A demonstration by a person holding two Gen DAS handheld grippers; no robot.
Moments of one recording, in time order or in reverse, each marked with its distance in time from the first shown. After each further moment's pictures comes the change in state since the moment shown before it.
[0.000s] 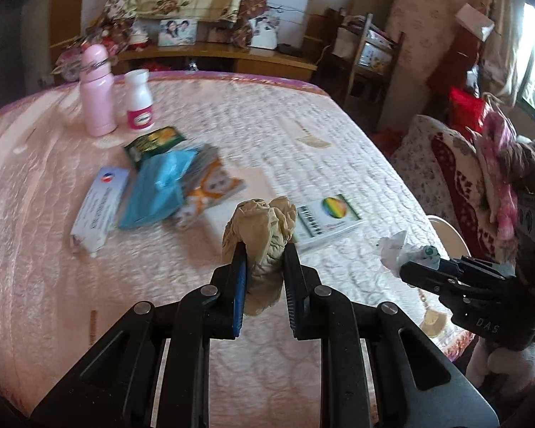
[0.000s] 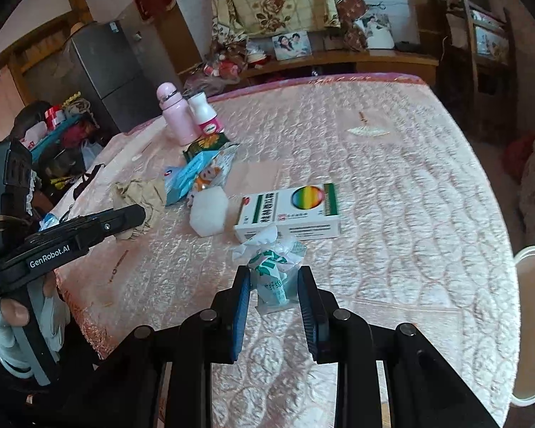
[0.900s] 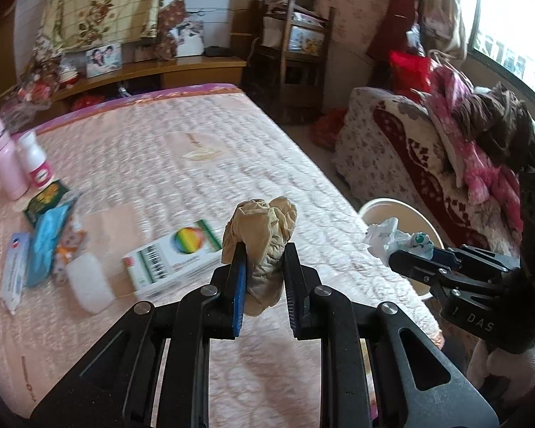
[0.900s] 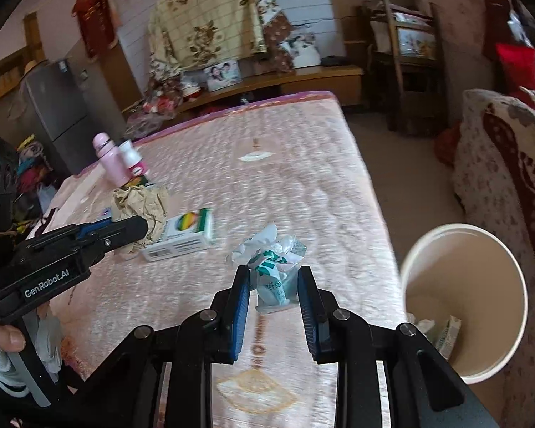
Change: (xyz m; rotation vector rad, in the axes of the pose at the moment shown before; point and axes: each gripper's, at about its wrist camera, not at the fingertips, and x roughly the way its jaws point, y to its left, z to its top) left arm 0.042 -0.146 0.018 0.211 0.003 -0.121; right arm -0.080 -0.096 -0.019 0.143 -0.102 -0.199
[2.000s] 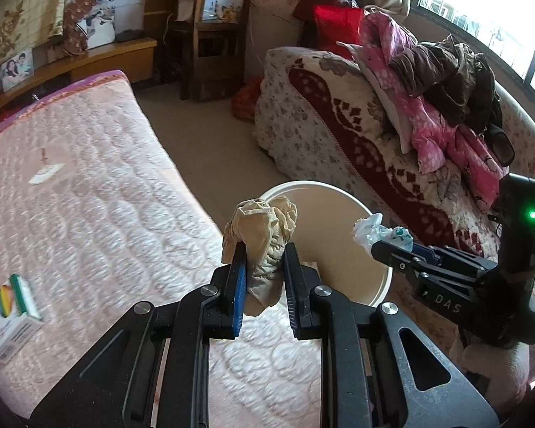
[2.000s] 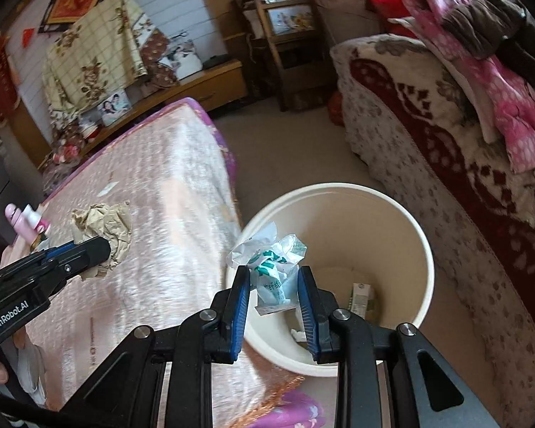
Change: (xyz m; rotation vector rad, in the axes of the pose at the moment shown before) left arm 0.109 -0.151 0.033 0.128 0.124 -0.224; right arm -0.031 -0.185 -0.026 0.295 0.001 -0.255
